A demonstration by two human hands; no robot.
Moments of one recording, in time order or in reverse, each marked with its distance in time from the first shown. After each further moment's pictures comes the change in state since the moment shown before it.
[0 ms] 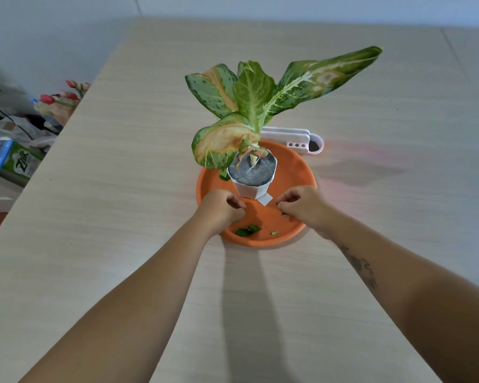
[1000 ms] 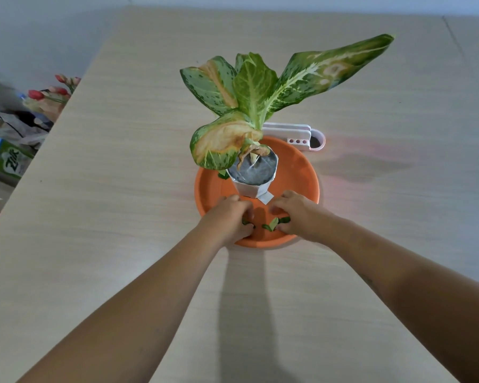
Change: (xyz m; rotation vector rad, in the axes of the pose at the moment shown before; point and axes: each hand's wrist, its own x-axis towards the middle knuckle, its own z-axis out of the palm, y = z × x) left_hand 0.002 -0.004 0.014 0.493 -0.147 0.232; right_hand 0.008 0.009 0.008 -0.762 -0.217 -0.316
